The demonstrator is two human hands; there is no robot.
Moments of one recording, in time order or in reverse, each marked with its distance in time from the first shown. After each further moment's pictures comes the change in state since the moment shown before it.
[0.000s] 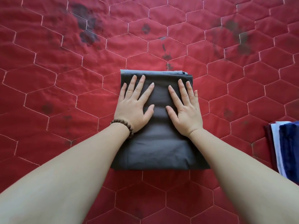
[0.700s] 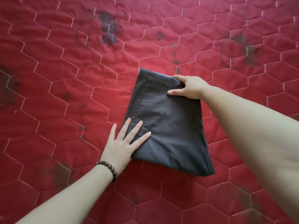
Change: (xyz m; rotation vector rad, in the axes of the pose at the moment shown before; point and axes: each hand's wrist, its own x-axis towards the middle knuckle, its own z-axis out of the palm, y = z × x) left_hand -0.149 0.013 -0.022 0.196 -0.135 0.118; right_hand 0.101 0.017 -0.057 0.121 -0.568 0.051
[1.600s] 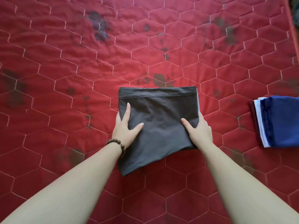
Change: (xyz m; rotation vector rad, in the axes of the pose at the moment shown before) left_hand -0.011 0.007 -0.014 -1.022 -0.119 -0.642; right_hand -0.205 -0.010 0.149 0.583 0.336 0.625
